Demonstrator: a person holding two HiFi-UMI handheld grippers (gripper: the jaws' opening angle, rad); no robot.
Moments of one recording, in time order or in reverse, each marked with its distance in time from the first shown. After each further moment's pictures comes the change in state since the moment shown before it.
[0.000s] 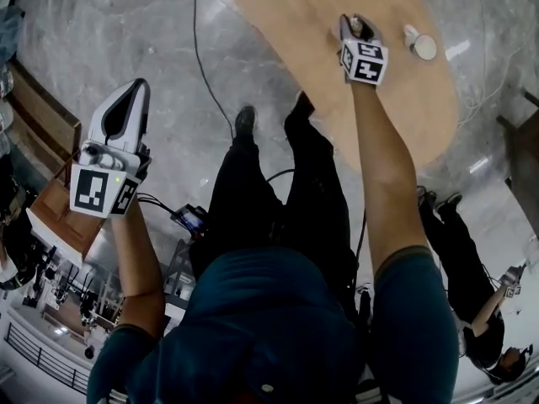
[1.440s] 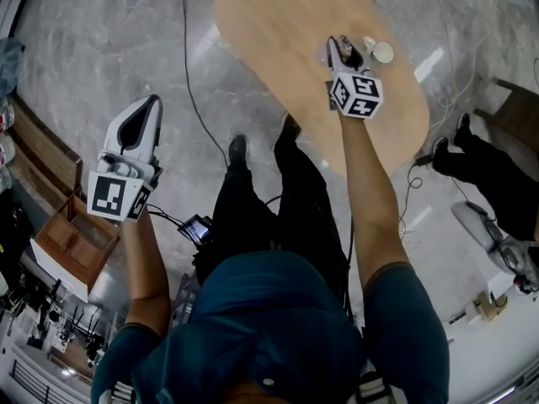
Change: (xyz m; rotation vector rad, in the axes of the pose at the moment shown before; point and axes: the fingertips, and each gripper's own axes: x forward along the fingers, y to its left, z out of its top) left arm -0.024 -0.028 0.066 0.065 -0.099 -0.071; right arm -0.138 0.011 0.114 0.095 -0.241 -0.002
